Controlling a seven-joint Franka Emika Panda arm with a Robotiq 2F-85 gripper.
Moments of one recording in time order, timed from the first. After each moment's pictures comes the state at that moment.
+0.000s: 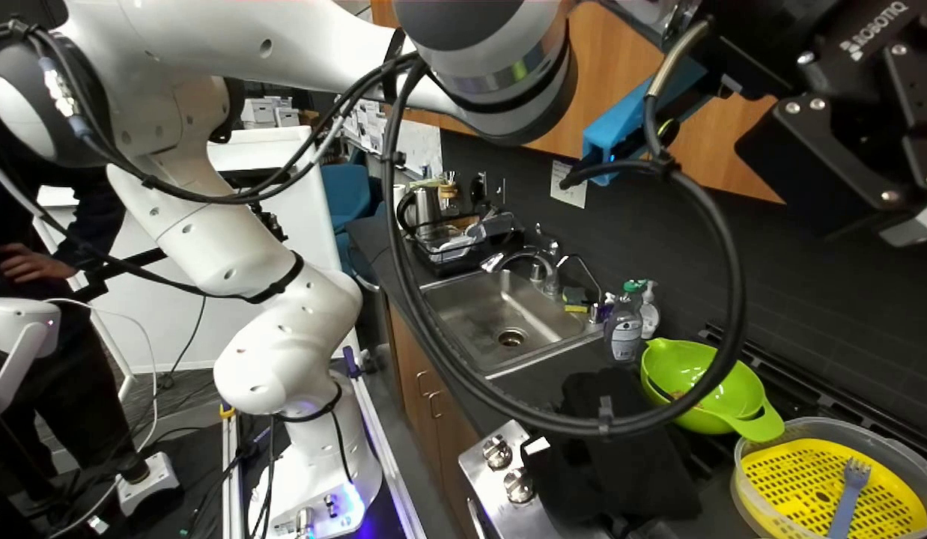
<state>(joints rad) -0.70 -0.54 -0.26 -2.19 -0.65 2.56 1.19</state>
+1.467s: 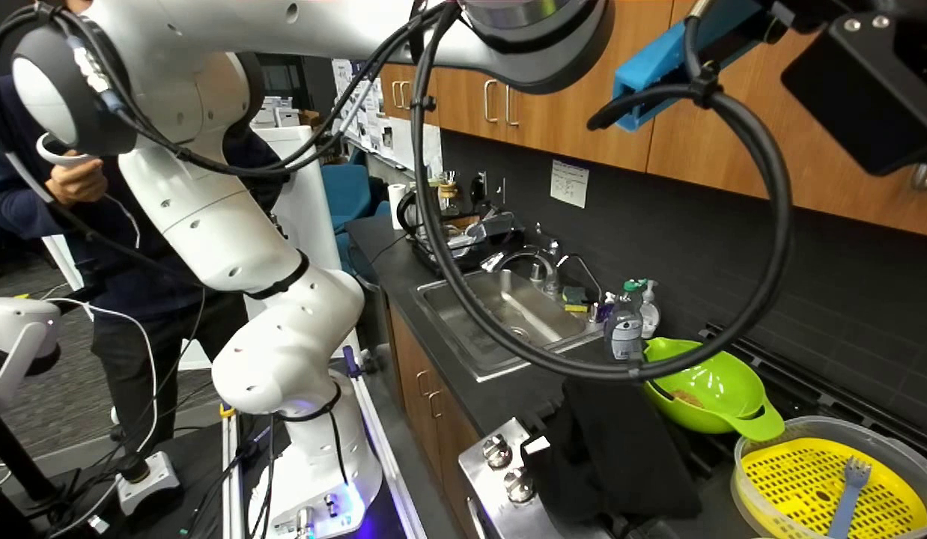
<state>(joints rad) -0.74 -0.47 -0.20 -2.05 -0.55 2.42 1.17</state>
